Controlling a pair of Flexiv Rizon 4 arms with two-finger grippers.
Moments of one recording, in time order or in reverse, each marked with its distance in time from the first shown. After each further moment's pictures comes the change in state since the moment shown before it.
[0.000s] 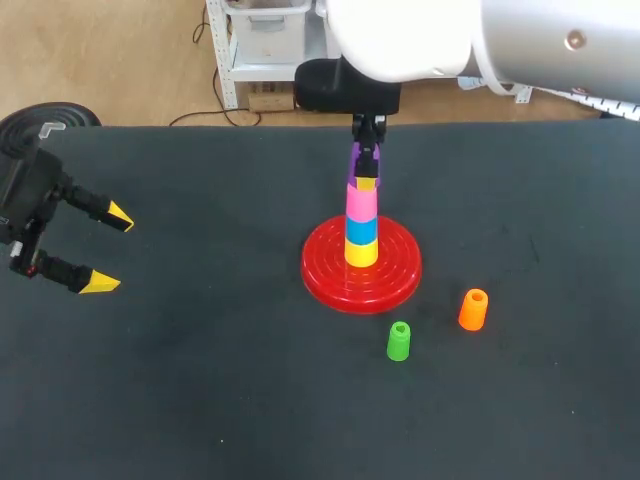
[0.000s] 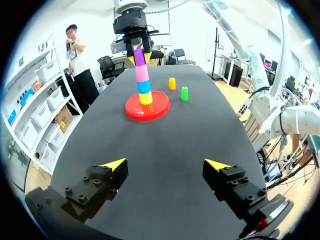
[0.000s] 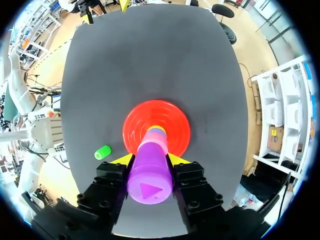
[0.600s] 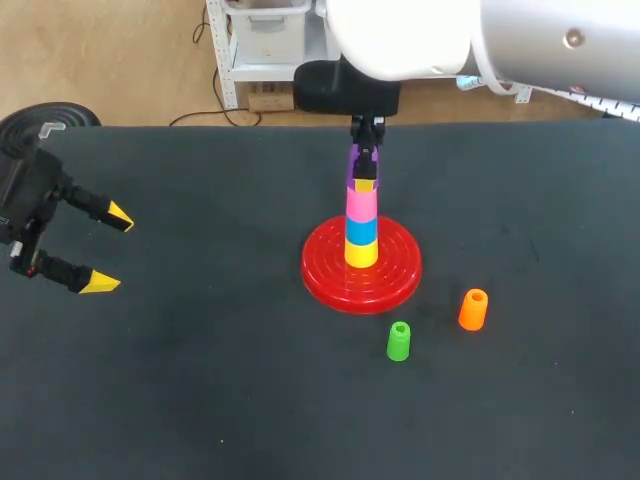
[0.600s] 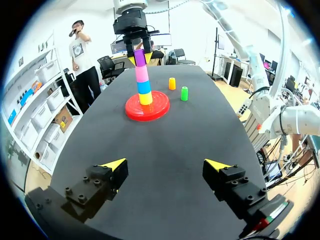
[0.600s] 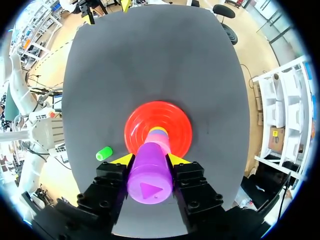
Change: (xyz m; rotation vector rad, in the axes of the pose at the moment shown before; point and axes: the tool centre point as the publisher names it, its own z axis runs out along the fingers) left arm 0.000 0.000 0.000 0.000 0.000 0.000; right arm -0.002 0.002 0.002 -0.014 -0.007 -0.002
